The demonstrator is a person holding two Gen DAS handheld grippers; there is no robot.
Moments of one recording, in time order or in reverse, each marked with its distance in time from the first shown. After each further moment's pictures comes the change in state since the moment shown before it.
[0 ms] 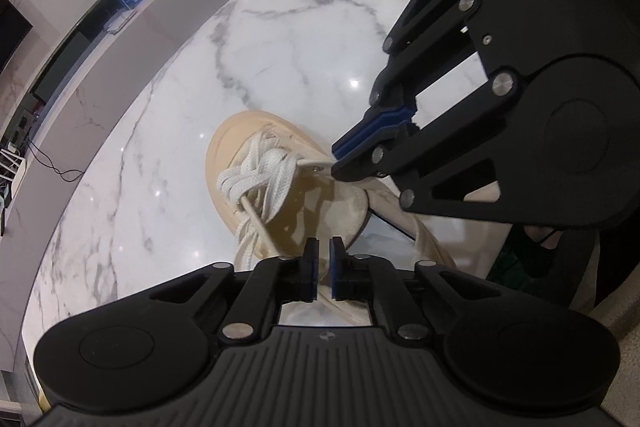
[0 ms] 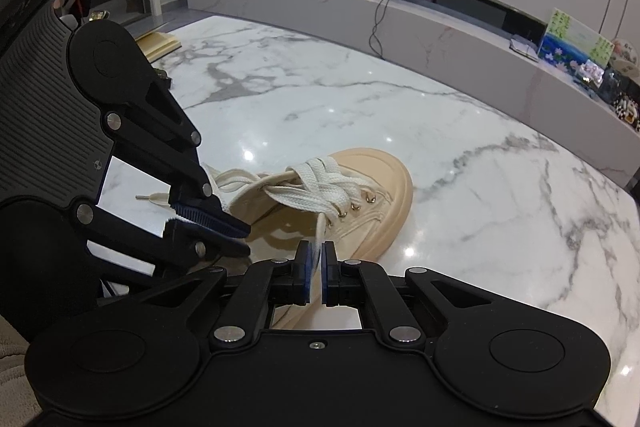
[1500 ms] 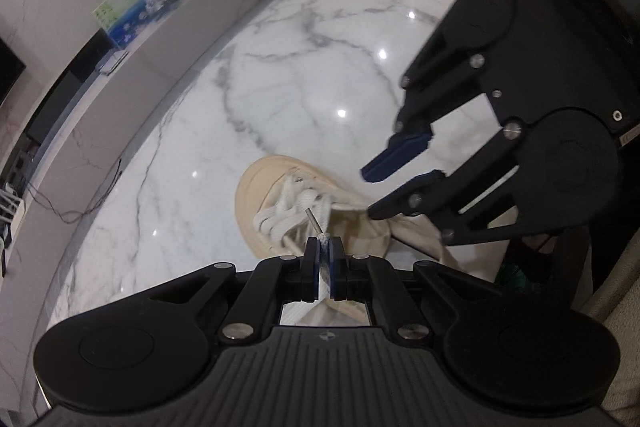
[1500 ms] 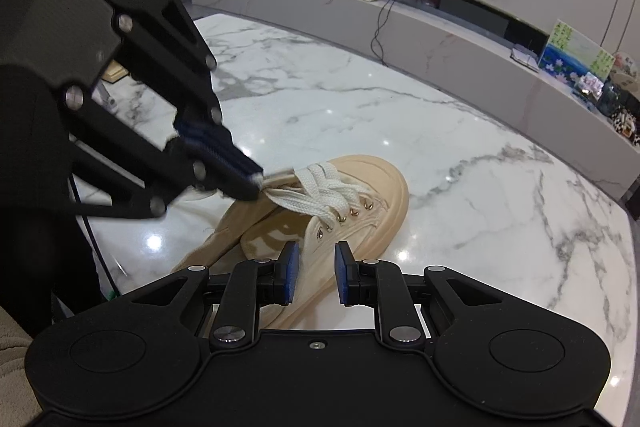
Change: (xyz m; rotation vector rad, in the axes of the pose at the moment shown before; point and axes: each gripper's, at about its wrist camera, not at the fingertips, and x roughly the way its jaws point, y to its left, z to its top) left arm -0.011 0.022 0.014 0.082 -0.095 -0.045; right arm -0.006 0.001 0.002 -0.035 -0.014 -0.011
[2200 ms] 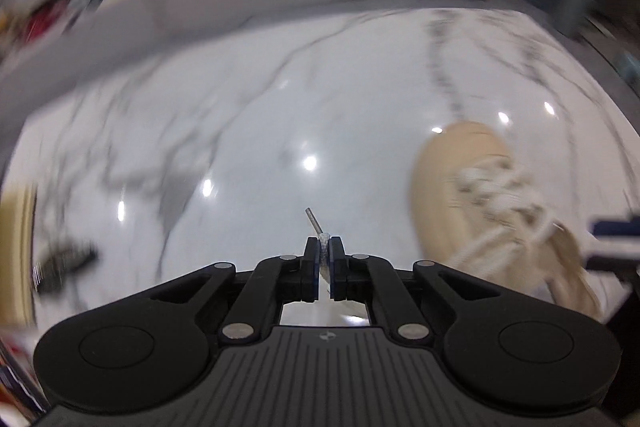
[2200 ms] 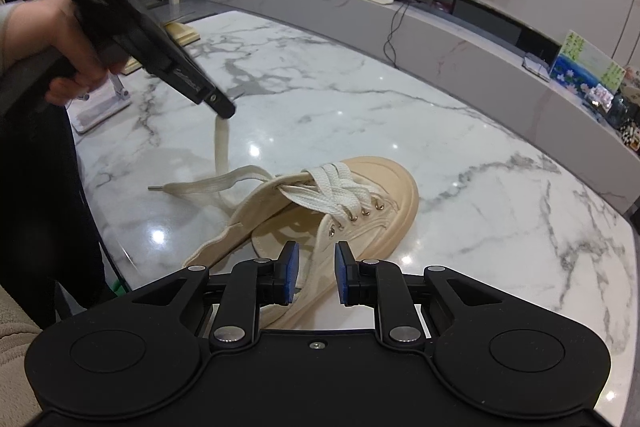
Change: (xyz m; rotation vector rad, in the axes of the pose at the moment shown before) left arm 0.001 0.109 -0.083 -0.652 0.030 0.126; right arm -0.002 0.004 0.002 -0.043 0.016 0.016
